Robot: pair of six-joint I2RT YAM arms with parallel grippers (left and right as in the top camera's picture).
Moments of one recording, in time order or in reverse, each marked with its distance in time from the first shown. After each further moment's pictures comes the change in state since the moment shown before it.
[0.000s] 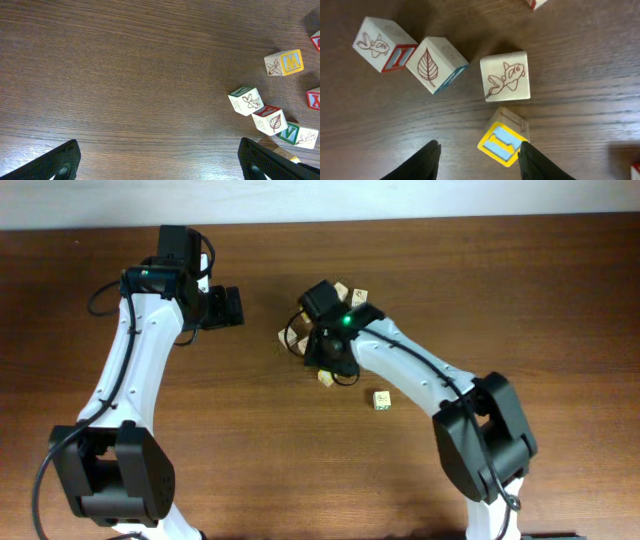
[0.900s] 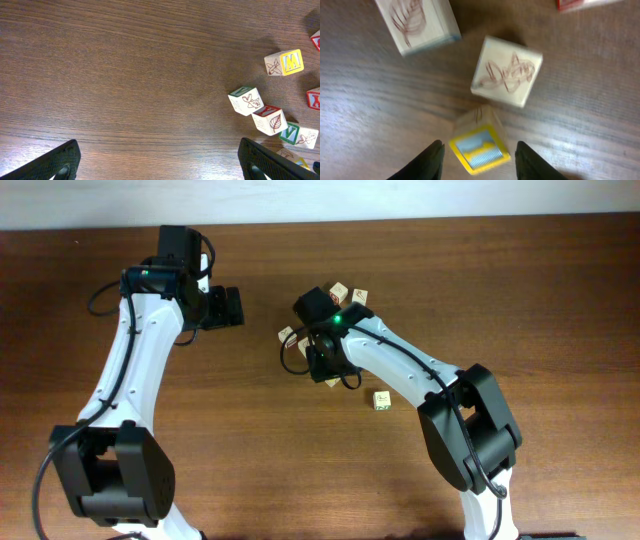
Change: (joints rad) left arm 0.000 0.000 0.000 0.000 0.000 0.000; right arm 0.011 0.072 0.051 -0.106 0.053 -0.472
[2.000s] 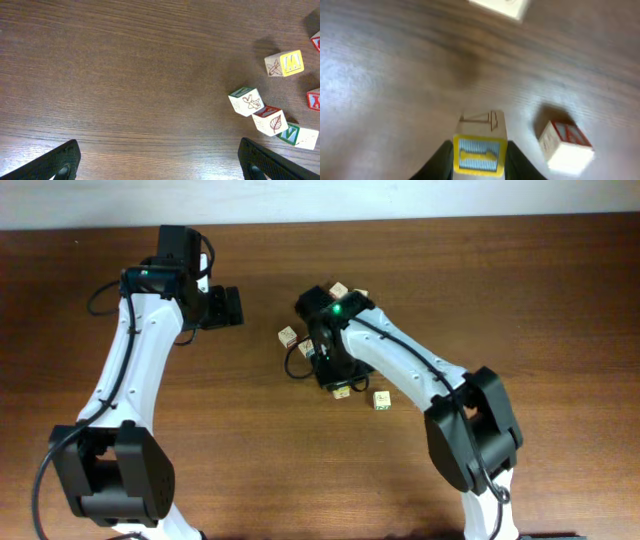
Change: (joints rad) left arm 0.000 0.000 0.000 0.001 0.000 0.000; right arm 0.000 -0.013 0.110 -0.328 -0.061 -0.029
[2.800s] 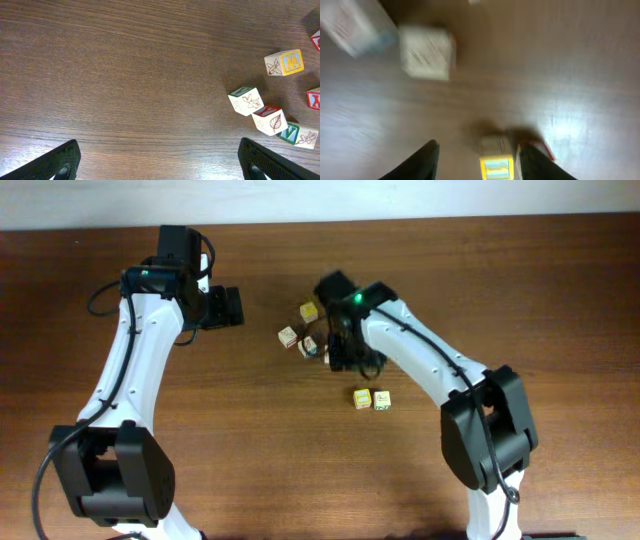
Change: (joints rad) left arm 0.000 0.000 0.000 -0.001 0.000 0.000; right arm -0.085 -0.026 -0.010 0.117 0.071 0.114
